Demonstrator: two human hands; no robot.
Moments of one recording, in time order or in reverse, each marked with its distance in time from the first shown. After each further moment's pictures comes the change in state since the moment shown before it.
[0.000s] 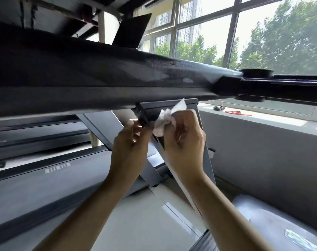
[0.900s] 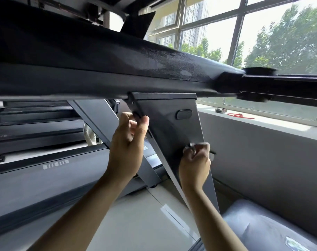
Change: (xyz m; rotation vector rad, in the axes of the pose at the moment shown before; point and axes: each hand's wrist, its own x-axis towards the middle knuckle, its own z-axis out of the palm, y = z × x) left_hand -0.003 -0.026 0.019 -0.014 0.037 0.098; right_hand -0.056 0.093 -0.013 -0.344 0.129 0.622
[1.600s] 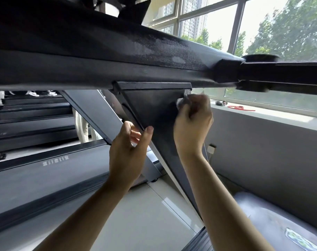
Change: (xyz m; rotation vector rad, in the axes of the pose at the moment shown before) left_hand -0.022 -0.029 0.024 0.126 0.032 -0.088; right_hand 0.043 -0.068 0.003 0.339 0.127 -0.364
